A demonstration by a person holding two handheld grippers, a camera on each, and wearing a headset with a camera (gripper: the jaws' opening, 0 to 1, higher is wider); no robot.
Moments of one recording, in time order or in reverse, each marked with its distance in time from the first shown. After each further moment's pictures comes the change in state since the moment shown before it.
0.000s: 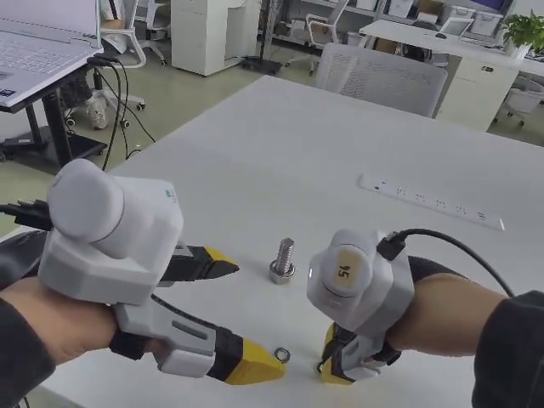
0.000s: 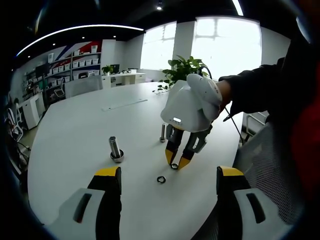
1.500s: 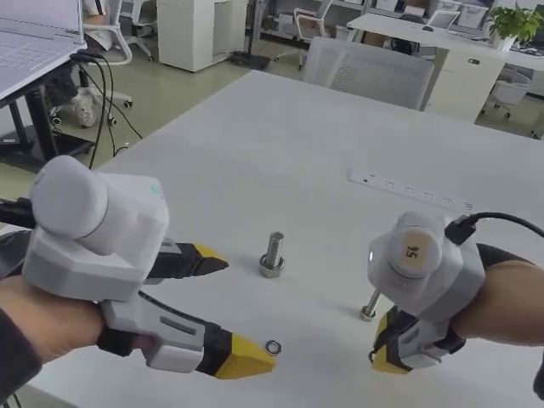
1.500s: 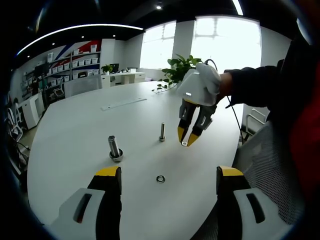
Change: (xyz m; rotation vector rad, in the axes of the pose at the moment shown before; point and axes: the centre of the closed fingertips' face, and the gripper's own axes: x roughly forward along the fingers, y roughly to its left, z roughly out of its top) left arm 0.002 0.000 0.000 0.001 0.007 -0.005; right arm -0.038 -0.009 -0.067 0.126 0.035 -0.042
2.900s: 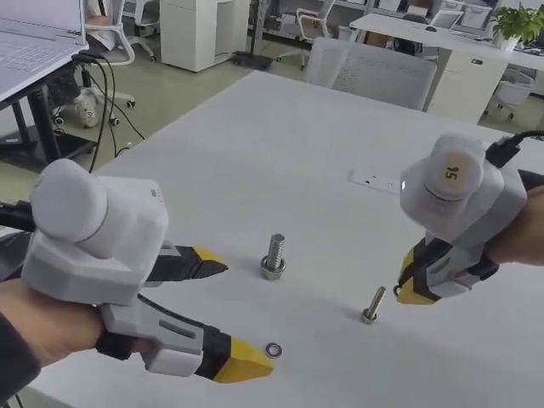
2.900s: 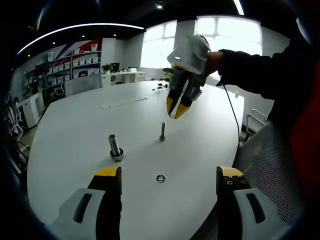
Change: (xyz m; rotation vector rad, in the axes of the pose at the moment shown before) left arm -0.001 0.000 -0.002 -0.006 0.005 0.002; right arm -0.060 -0.053 0.017 -0.045 -0.005 -0.113
